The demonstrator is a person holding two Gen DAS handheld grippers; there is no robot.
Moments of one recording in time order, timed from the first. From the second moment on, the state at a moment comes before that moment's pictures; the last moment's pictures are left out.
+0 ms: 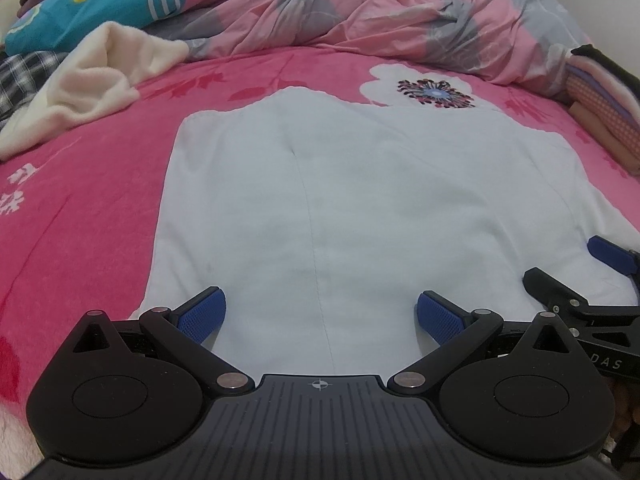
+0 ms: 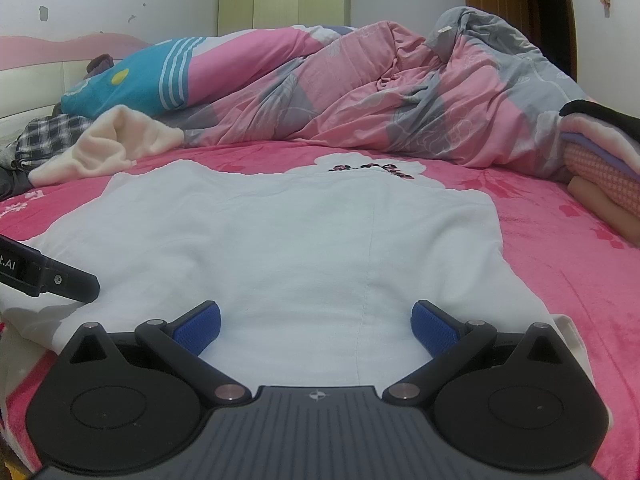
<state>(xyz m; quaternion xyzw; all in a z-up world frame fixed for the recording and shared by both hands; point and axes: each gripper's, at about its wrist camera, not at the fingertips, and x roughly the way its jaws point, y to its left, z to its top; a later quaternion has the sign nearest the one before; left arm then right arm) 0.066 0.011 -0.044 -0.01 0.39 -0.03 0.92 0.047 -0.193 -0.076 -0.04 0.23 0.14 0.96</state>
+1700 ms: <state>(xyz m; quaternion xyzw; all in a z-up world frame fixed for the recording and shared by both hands) 0.066 0.010 -0.044 -0.01 0.40 -0.02 0.92 0.047 -0.195 -0.076 -0.04 0.23 0.14 0.96</state>
